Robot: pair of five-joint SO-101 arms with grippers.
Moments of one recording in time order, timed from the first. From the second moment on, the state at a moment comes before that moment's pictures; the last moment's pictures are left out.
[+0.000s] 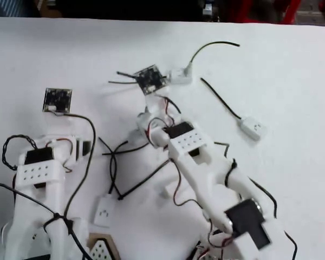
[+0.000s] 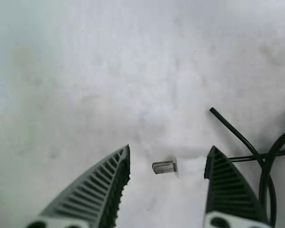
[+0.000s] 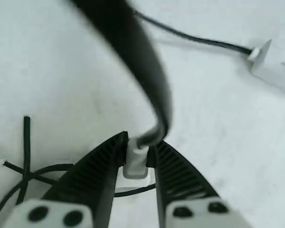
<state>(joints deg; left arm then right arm) -17.4 -36.9 62.2 45.6 -12.9 -30.9 -7.3 36.9 25.3 2.9</state>
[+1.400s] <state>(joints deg) -17.4 -36.9 62.2 45.6 -13.0 -30.5 -5.8 47.9 14.2 2.3</state>
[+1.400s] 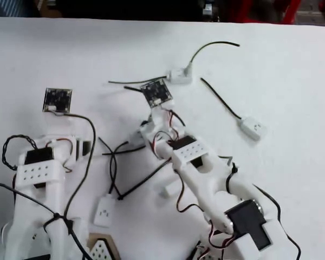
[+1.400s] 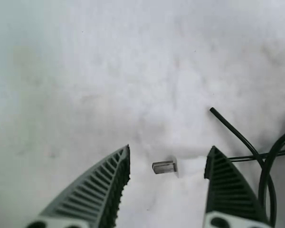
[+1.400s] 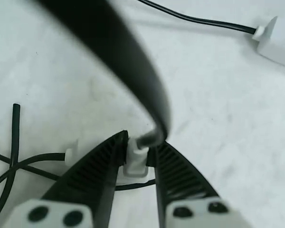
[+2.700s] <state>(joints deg) -17.4 -36.9 62.2 45.6 -13.0 -22.5 -4.4 29.7 28.6 -1.8</state>
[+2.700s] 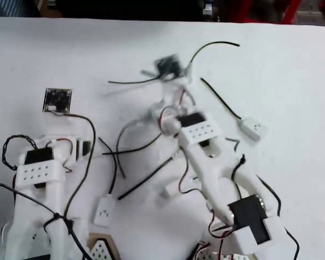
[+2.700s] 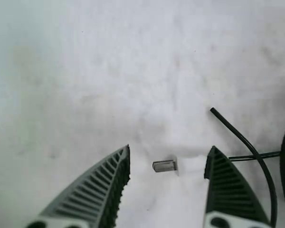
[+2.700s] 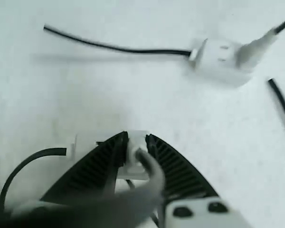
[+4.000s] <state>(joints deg) -17.4 -36.9 62.2 45.6 -13.0 -15.1 -2.6 10.5 74.2 13.7</state>
